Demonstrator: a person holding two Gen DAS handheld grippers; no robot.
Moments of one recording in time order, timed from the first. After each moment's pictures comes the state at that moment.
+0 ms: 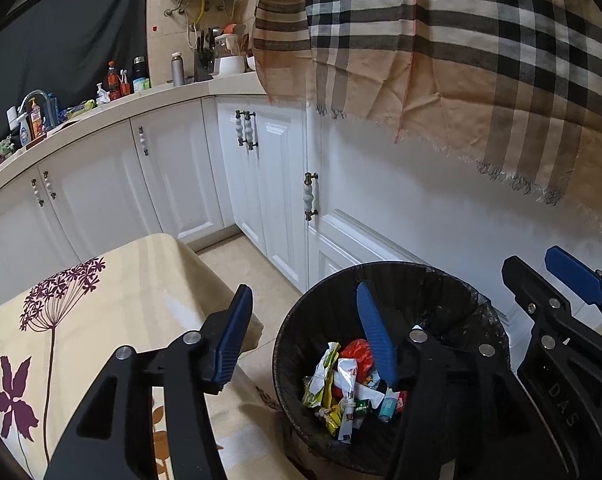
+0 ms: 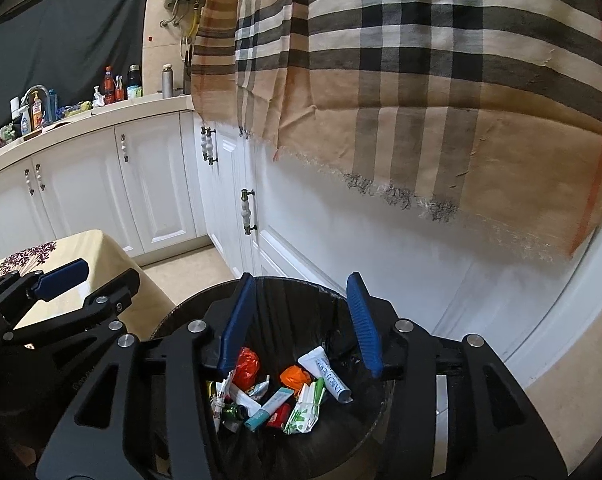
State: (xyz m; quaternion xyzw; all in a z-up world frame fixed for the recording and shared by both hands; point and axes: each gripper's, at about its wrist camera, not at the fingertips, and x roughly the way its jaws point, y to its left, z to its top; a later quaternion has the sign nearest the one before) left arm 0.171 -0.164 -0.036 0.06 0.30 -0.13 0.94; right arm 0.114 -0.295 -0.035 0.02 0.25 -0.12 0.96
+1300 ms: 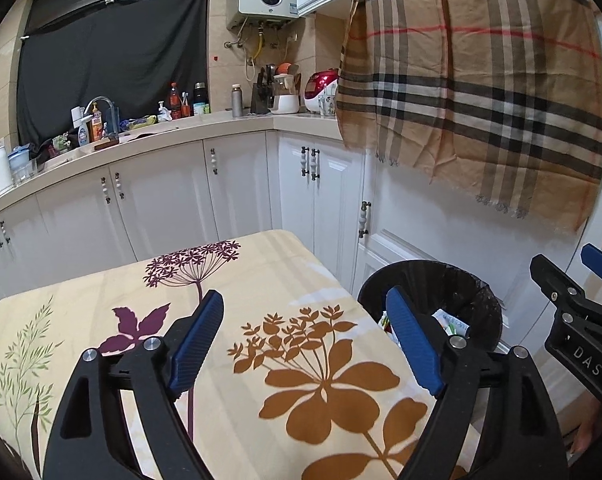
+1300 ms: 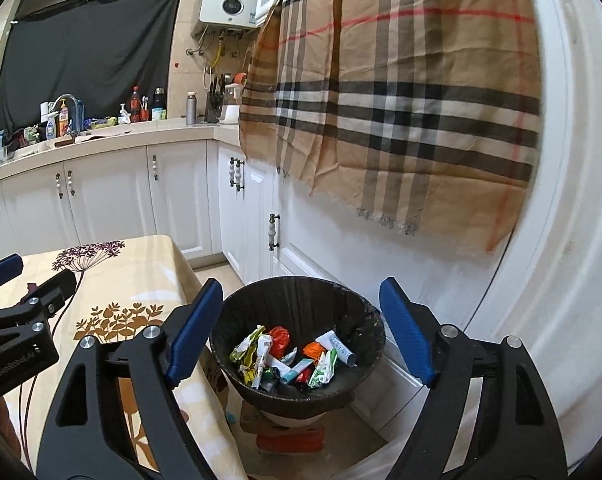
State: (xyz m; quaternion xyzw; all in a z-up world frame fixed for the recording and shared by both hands) left arm 0.032 -0.043 0.021 0.03 0.24 -0.08 0.97; right arm -0.016 -0.219 0.022 -0.01 0.20 -0.12 0.97
